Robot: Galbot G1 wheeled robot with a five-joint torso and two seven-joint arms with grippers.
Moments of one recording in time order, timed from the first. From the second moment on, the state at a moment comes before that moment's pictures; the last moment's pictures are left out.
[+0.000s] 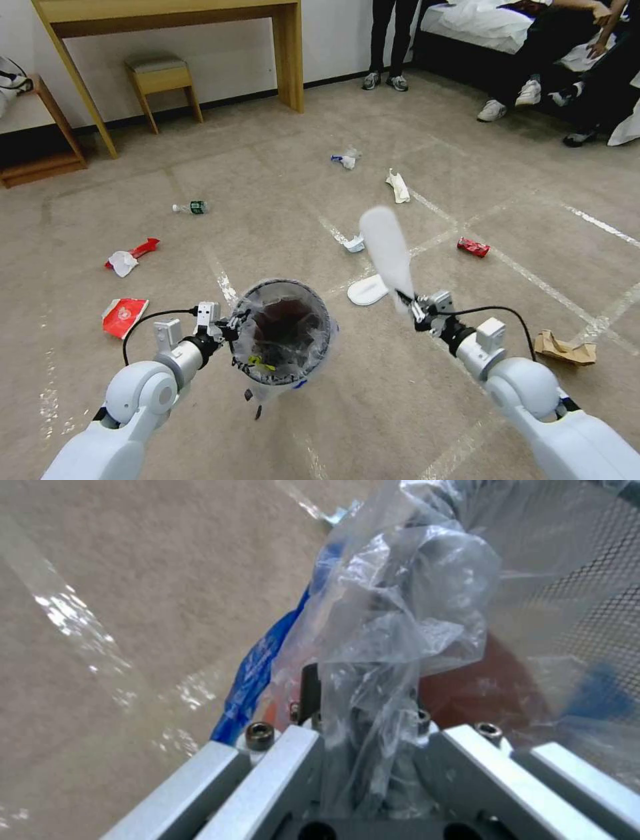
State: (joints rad) left arm 1.27 -1.03 -0.44 -1.90 -0.81 0.53 0.07; right arm -1.25 0.87 0.36 1.91 0.56 0.00 -0.21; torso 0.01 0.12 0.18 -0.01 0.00
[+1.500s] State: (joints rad) left arm 1.25 -1.09 -0.39 -1.94 -1.03 0.62 0.01; right arm -1.06 1.05 -0.03 1.83 0.52 0.26 -0.51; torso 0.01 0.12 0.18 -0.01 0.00
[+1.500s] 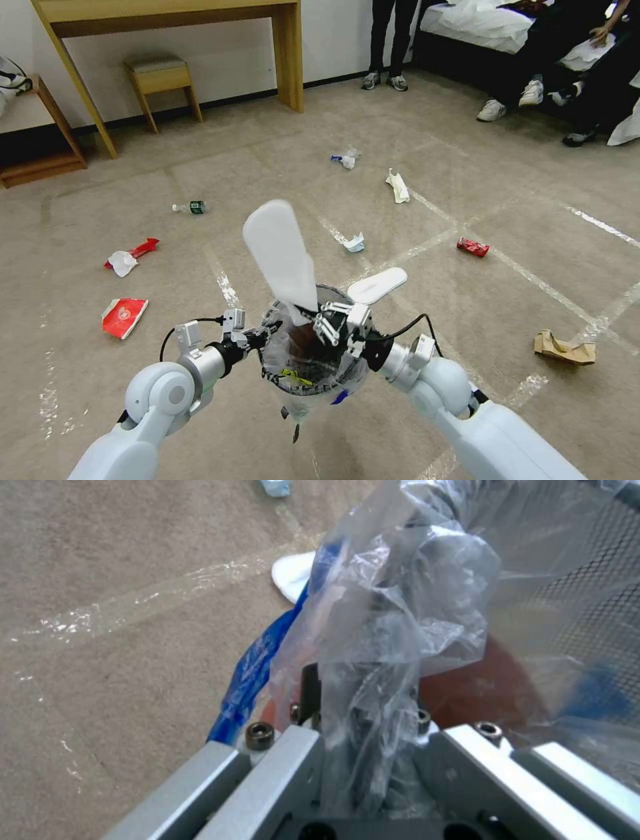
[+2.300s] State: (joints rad) left arm 1.27 -1.08 -0.40 -1.97 -1.05 0.63 0.01; right arm -1.07 1.09 -0.01 1.72 0.47 0.31 -0.58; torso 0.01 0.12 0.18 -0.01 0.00
